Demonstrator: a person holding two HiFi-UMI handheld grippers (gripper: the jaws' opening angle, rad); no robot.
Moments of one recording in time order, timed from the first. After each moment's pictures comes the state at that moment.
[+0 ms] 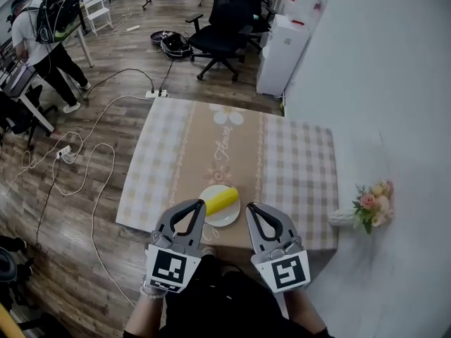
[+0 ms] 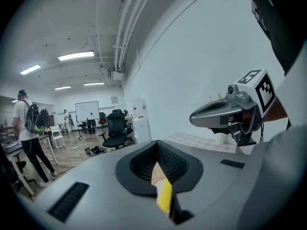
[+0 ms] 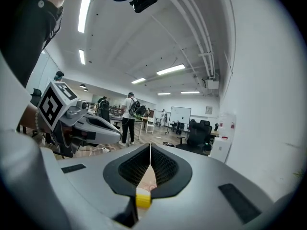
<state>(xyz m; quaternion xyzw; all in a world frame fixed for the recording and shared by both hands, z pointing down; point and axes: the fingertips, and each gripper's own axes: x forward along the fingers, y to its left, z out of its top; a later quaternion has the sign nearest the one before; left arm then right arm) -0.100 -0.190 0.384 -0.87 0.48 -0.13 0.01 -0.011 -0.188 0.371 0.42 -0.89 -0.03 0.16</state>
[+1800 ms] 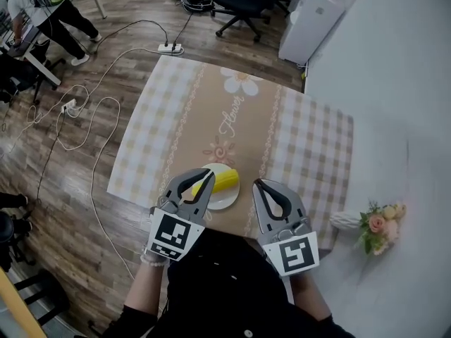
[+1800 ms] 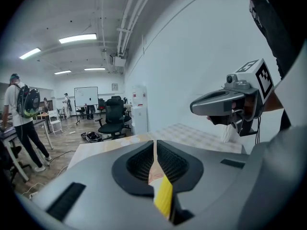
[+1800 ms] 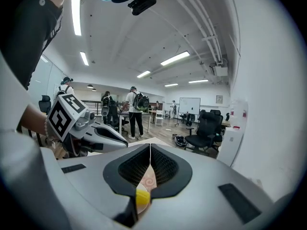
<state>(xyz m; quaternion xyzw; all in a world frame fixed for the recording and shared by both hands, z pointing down) -0.068 -0.258 0.450 -0.87 0.46 -0.16 -0.04 0.011 -0.253 0.403 0.36 -0.91 0.00 0.19</state>
